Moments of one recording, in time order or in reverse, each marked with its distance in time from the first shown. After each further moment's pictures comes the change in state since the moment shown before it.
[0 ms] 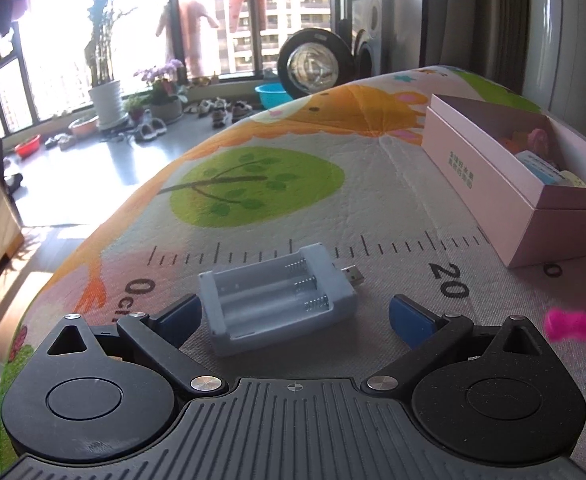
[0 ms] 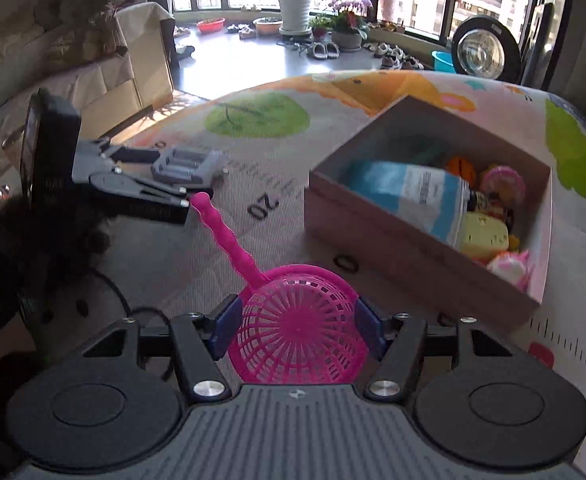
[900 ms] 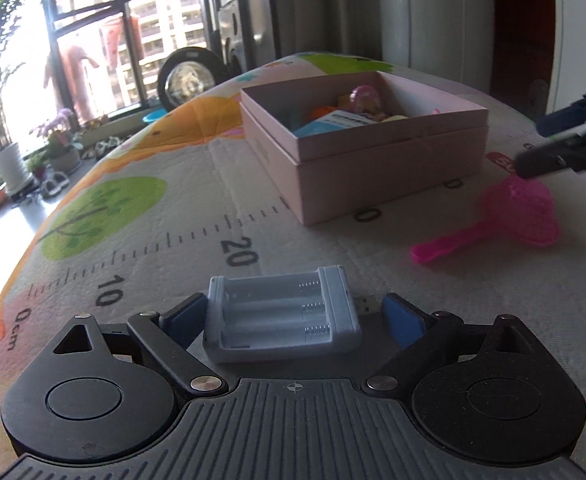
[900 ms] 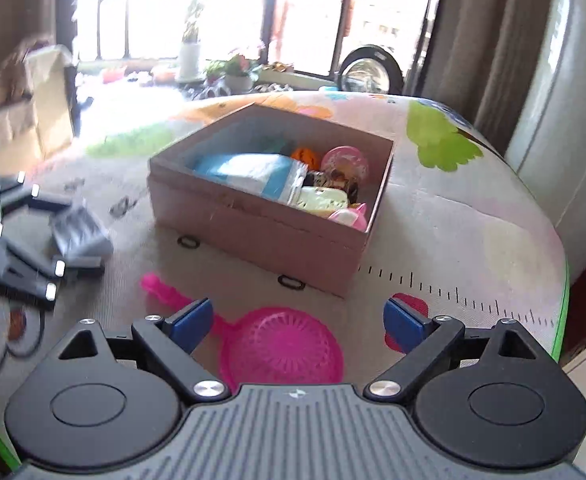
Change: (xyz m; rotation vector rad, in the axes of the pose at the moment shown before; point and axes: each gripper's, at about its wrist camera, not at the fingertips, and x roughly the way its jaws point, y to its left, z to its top) left arm -0.044 -0.087 -0.033 0.282 -0.034 -0.257; right arm -0.036 -0.068 -0.041 0.242 -0.252 -0.299
